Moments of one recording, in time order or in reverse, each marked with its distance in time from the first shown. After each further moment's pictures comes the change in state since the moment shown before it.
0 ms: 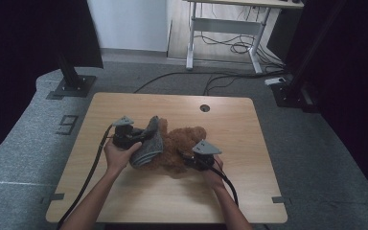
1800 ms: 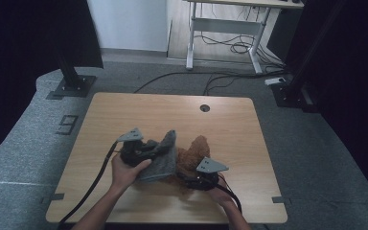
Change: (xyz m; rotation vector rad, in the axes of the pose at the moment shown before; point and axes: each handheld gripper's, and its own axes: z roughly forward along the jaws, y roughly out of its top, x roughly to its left) left arm -0.094 0.006 -0.015 -0.026 -0.235 0.111; right arm 0.032 -0.015 -0.046 0.021 0.176 0.033
